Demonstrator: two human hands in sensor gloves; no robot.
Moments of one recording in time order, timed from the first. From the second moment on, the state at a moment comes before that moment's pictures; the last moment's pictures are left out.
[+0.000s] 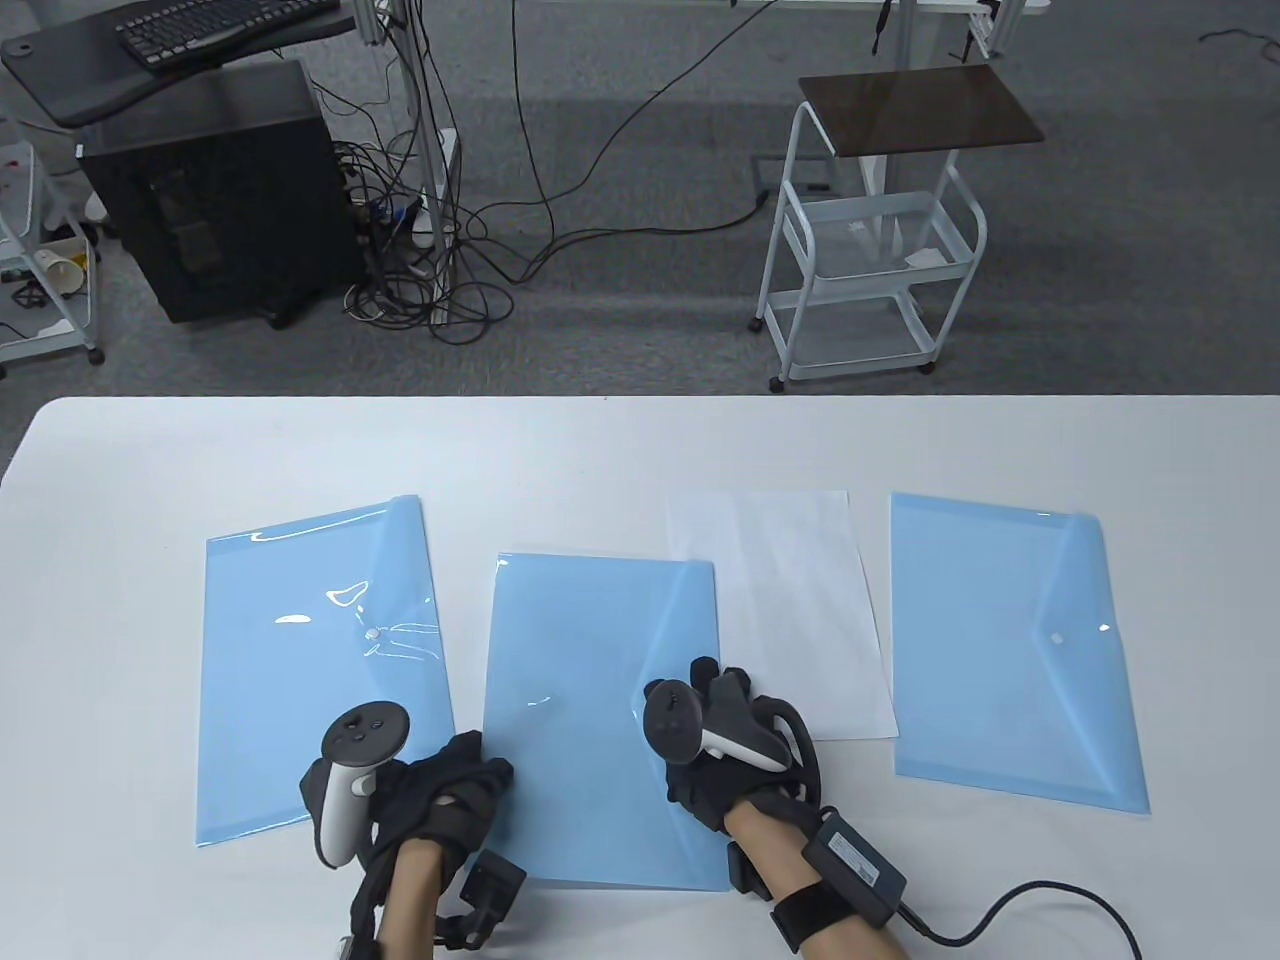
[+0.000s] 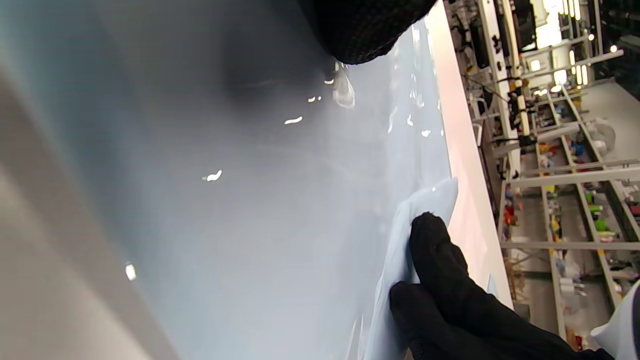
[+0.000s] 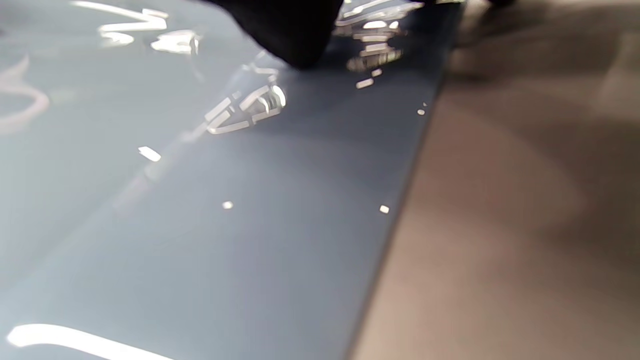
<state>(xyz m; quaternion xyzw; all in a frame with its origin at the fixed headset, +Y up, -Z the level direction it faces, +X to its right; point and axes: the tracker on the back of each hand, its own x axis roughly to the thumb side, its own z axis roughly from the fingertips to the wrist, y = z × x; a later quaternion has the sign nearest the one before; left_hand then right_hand) -0.217 -0.778 -0.249 -0.26 0.17 0.55 0.78 0.051 -0.794 -0.310 0.18 0.20 0.96 0.05</state>
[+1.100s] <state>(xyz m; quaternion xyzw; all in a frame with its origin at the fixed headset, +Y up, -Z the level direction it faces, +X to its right) -0.216 -0.780 -0.251 -0.26 0.15 0.55 0.78 0.060 -0.774 -0.314 0.18 0.20 0.96 0.05</state>
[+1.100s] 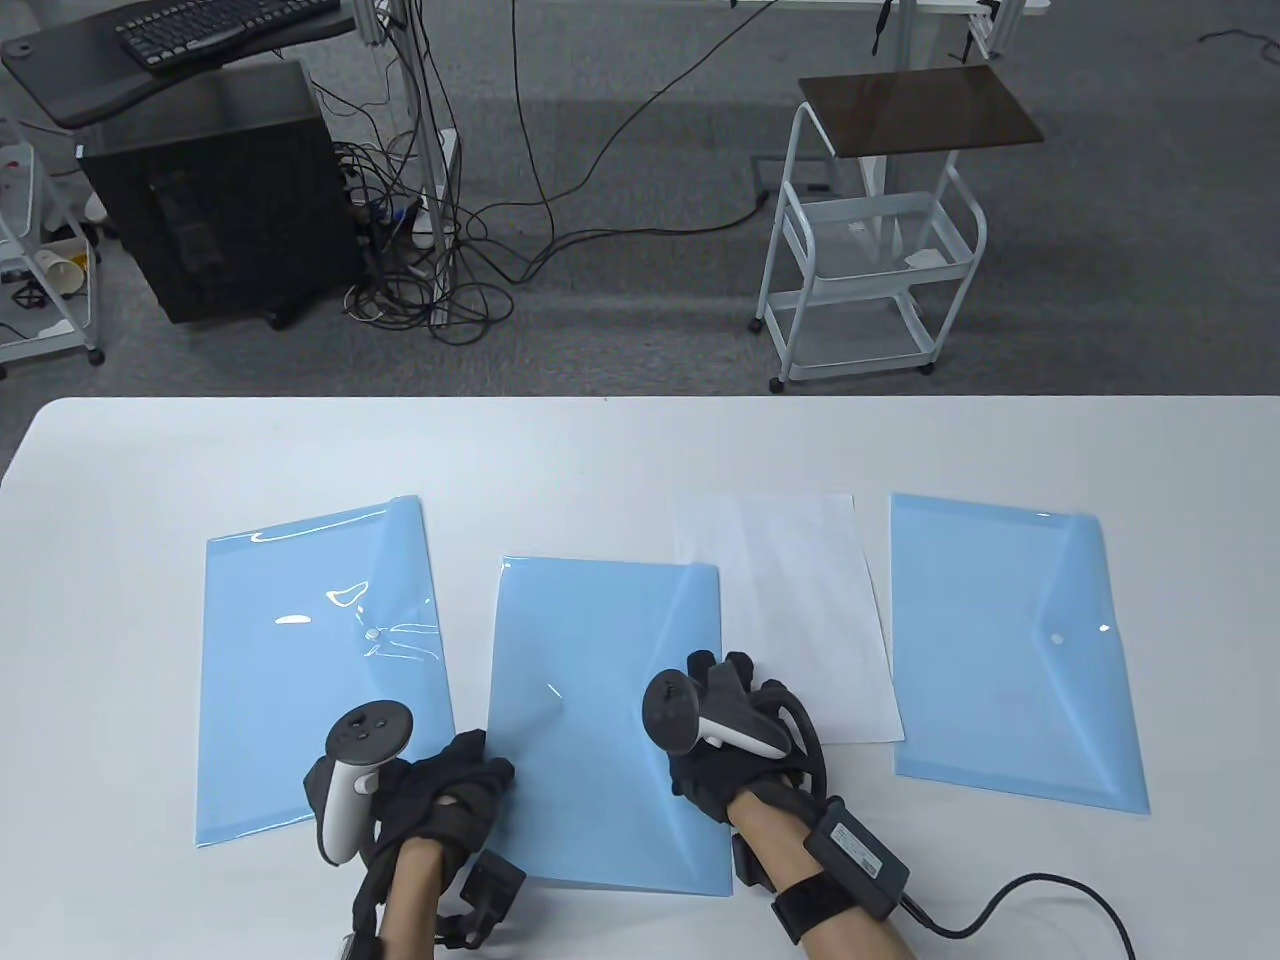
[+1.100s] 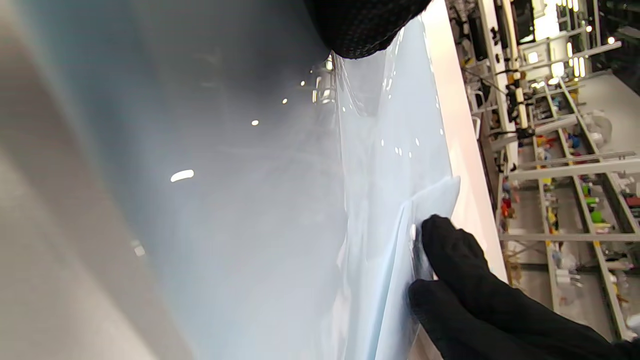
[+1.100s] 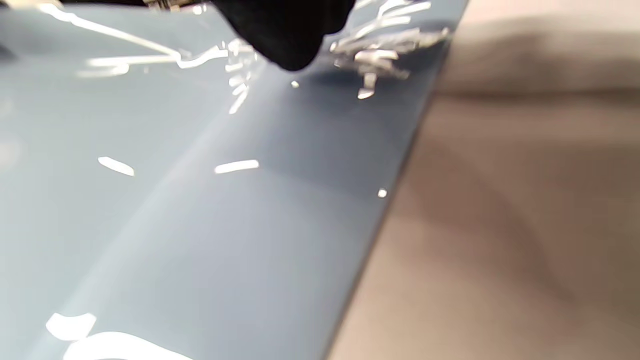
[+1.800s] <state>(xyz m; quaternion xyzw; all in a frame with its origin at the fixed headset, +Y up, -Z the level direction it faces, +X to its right) -0.219 -0.772 -0.247 -0.23 0.13 0.58 0.77 0.207 -0.711 -0.283 0.04 -0.03 0.98 0.20</state>
